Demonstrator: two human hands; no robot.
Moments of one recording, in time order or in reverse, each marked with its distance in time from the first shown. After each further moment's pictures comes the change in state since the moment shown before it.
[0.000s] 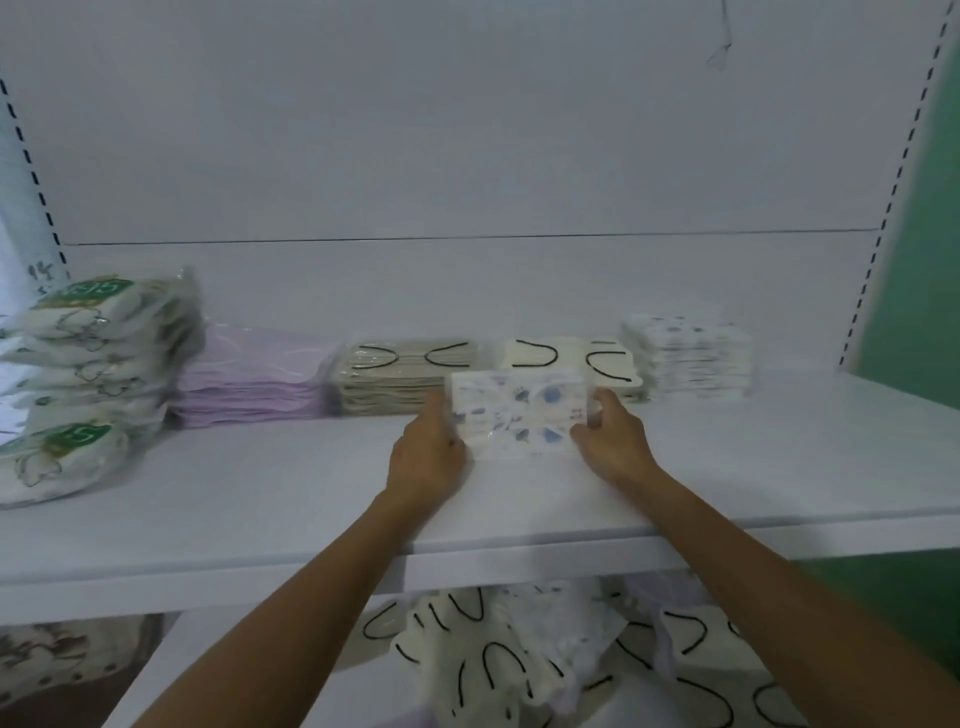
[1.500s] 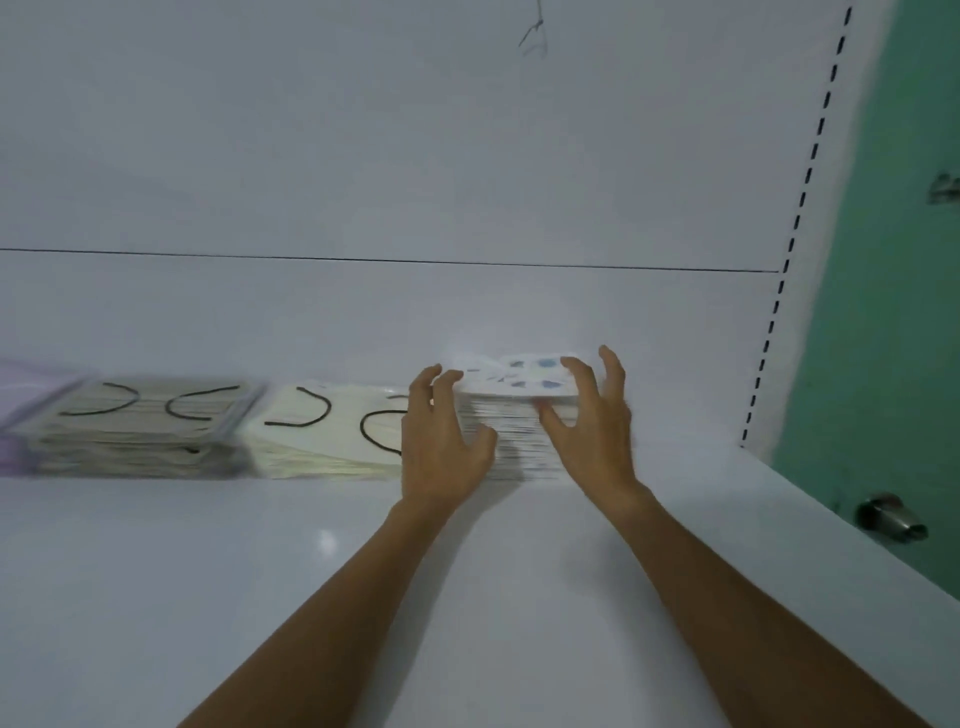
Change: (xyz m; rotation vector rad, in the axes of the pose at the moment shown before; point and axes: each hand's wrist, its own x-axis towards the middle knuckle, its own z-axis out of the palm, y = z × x) left_hand 0.104 0.199 0.243 -0.011 0.391 0.255; right_hand 0.186 0.143 -0.181 -0.198 0.336 -0.485
